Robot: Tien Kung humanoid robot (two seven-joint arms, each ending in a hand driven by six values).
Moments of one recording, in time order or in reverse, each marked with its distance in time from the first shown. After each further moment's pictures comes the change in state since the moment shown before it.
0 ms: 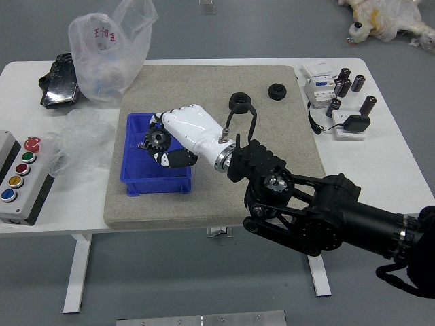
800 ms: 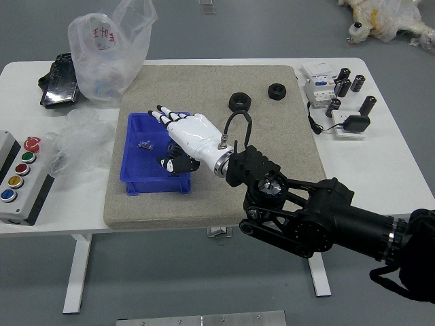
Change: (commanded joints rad) left arm 0.000 -0.003 -0.012 -0.001 0.011 -0.006 0.008; right arm -0.021 0.029 -0.011 -0.092 0.052 -0.003 0.000
